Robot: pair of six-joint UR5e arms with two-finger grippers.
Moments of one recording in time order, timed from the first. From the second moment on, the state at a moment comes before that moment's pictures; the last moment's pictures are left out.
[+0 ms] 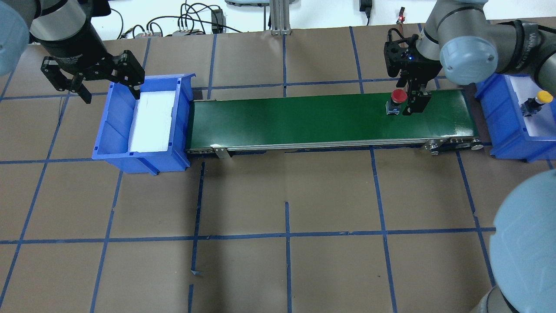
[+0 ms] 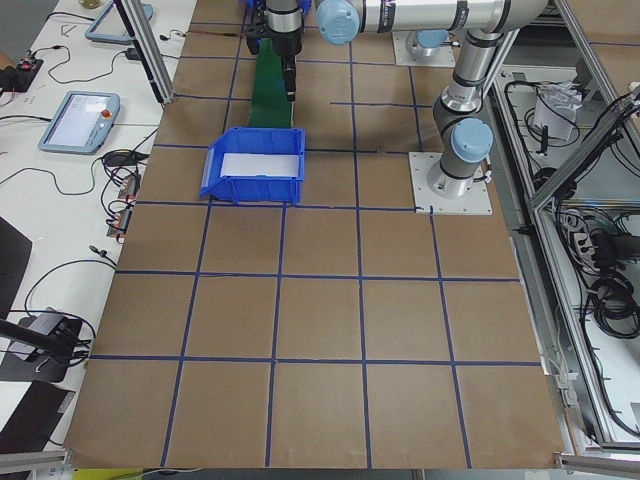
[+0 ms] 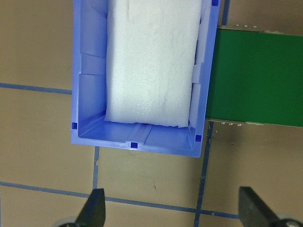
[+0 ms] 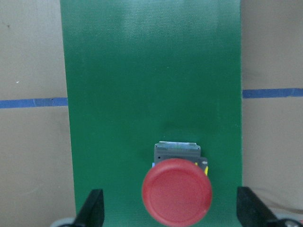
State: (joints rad) left arm -1.46 -1.64 -1.50 -1.58 1.66 0.00; right arm 1.43 -1.16 1.58 -1.94 -1.51 -1.68
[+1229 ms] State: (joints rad) left arm -1.47 -1.64 -1.50 -1.58 1.66 0.00; right arm 1.41 -1.21 1.52 -1.90 -1.53 -1.71
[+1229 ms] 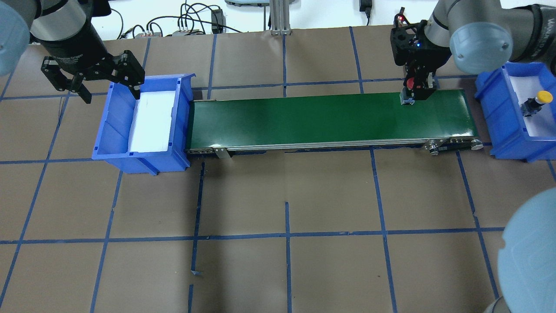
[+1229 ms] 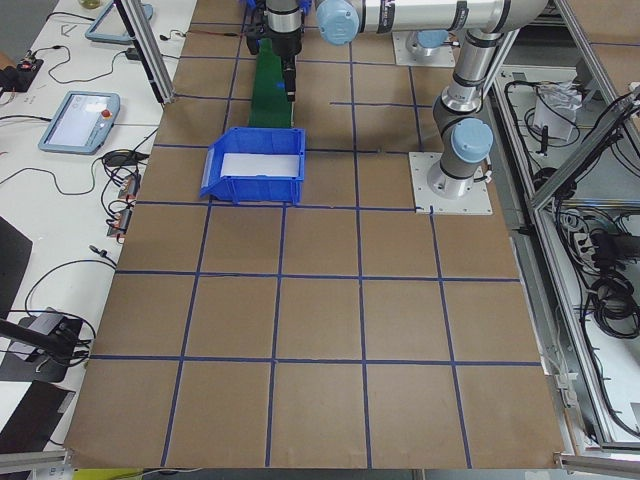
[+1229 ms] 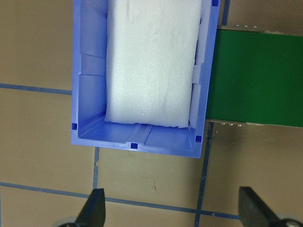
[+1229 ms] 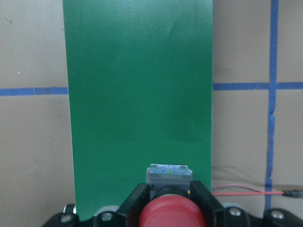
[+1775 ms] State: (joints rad) left arm -1.47 -1.65 -1.51 -1.58 1.66 0.00; right arm 1.16 -1.21 1.37 -1.79 -1.55 -1.90
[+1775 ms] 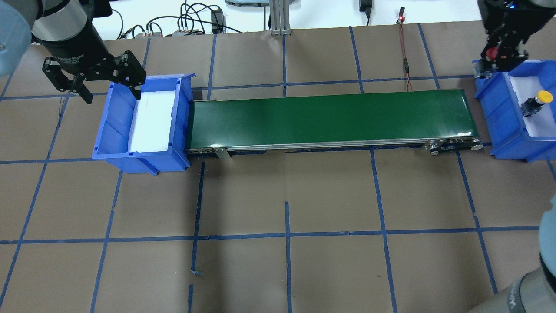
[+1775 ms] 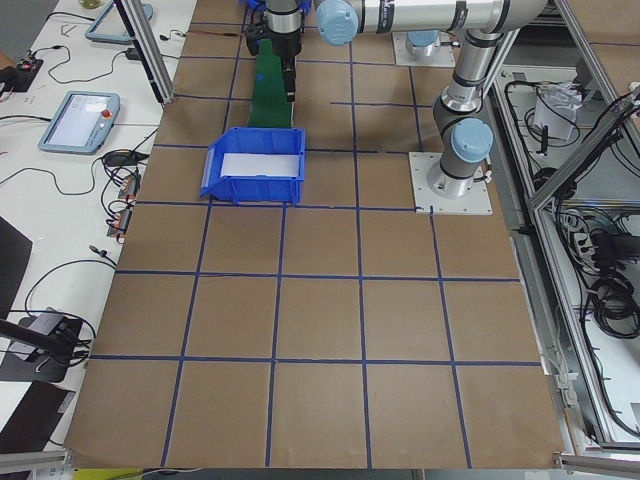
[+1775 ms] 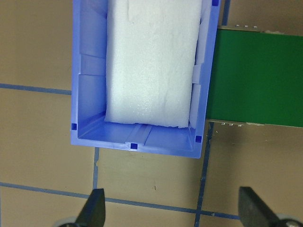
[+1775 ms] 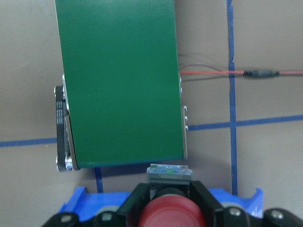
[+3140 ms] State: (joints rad) left arm -1.47 -1.65 -1.51 -1.58 1.66 0.00; right arm 0.97 -1.04 1.43 -1.92 -1.49 -2.16
